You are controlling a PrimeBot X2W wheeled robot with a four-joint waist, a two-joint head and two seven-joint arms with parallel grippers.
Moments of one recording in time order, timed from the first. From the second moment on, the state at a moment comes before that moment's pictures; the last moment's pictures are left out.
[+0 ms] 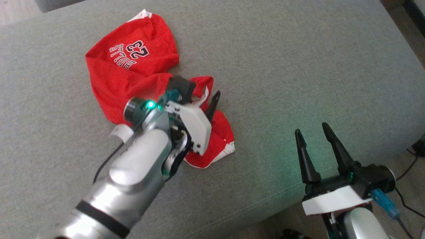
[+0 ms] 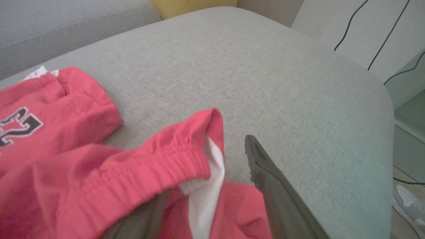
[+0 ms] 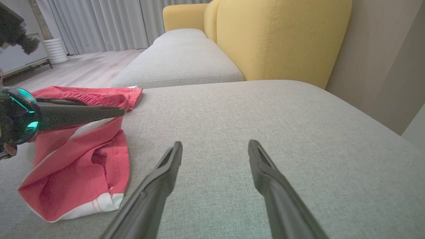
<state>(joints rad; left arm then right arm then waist) -0.68 0.11 -0.83 0.53 -0.50 0.10 0.07 -0.01 -0.05 0.15 0.12 0.07 0.13 -0.25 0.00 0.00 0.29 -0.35</state>
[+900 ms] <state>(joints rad) -0.73 0.12 -0.79 0.42 -0.77 -0.09 0.34 -0.01 -0.05 0.13 0.13 0.08 0.13 -0.25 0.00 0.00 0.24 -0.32</state>
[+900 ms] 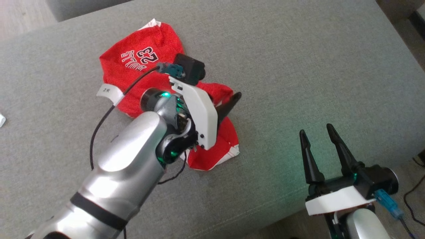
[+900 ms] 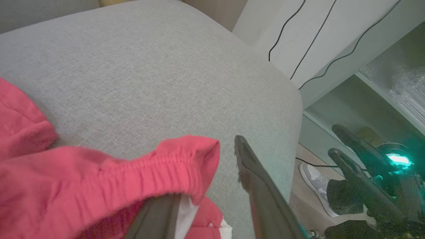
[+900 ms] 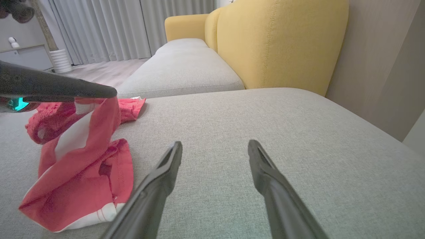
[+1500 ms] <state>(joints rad) -0.63 0.47 -0.80 -0.02 -0.89 -0.10 0.71 0.05 -0.05 0.10 0.14 0.06 0.13 -0.25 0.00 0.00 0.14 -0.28</state>
